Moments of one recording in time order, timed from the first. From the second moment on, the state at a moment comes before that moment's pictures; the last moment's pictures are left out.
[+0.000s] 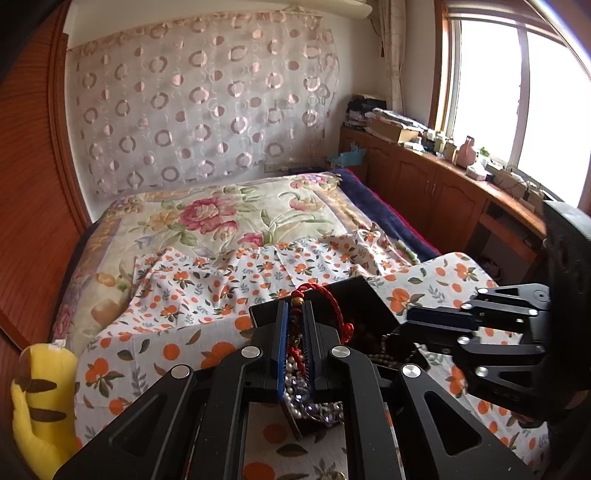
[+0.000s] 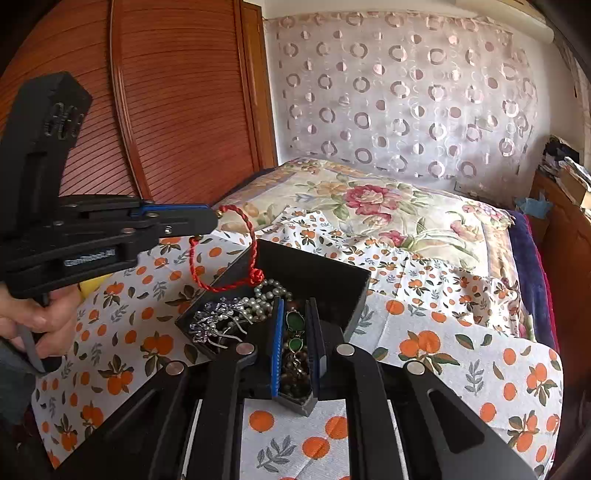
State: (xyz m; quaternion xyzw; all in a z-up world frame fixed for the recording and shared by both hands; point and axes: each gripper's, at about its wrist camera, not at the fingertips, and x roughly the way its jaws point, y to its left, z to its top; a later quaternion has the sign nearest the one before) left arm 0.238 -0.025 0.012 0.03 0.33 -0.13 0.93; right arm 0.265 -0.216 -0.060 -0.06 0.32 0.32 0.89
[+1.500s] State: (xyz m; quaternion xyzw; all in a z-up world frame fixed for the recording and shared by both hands) left arm 0.144 -0.017 -0.034 0.04 0.37 -0.14 0.92; right arm 0.152 -0.249 -0.118 -0.07 0.38 0.29 0.87
